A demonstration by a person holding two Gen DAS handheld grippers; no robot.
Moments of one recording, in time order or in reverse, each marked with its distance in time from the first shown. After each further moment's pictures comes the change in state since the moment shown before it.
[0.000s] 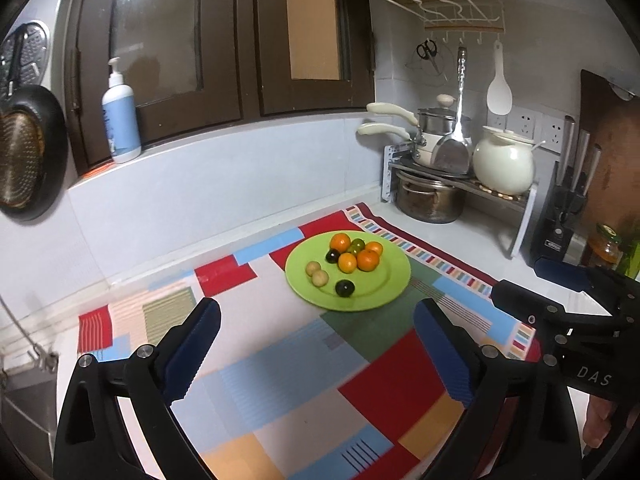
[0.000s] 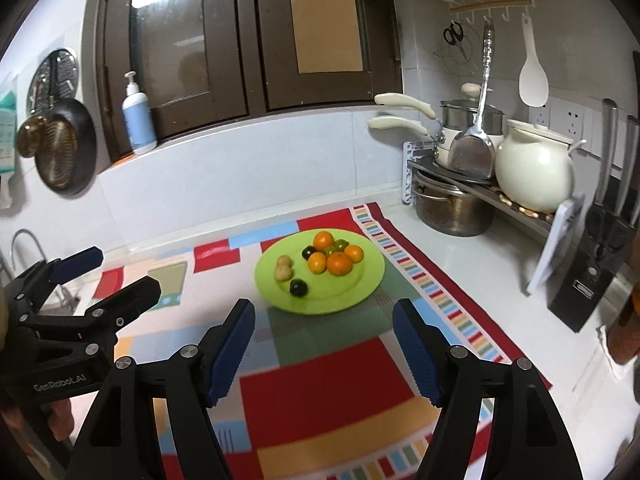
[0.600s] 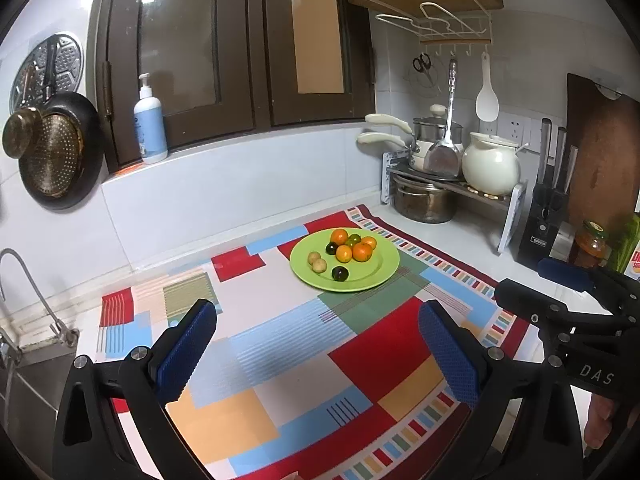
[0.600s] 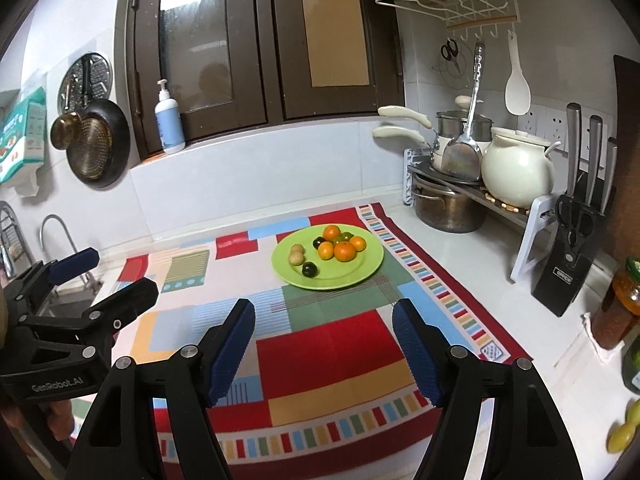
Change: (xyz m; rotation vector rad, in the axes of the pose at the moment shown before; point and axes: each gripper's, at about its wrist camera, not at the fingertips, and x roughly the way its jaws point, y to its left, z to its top) left arm -0.067 -0.020 -0.025 -0.016 -0.028 0.049; right arm -0.065 0.000 -0.029 -0.018 -0.034 0.035
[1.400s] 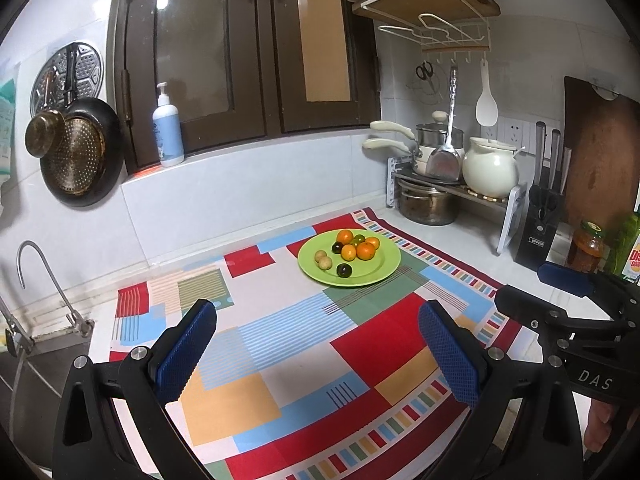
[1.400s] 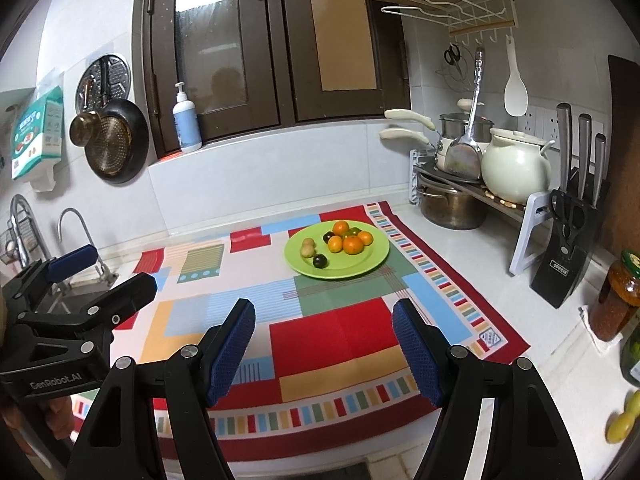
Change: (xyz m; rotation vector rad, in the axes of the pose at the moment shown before) left arm -0.033 -0.007 -0.011 -0.009 -0.021 0.038; right arm -0.030 0.001 -0.015 -0.009 -0.007 0.033
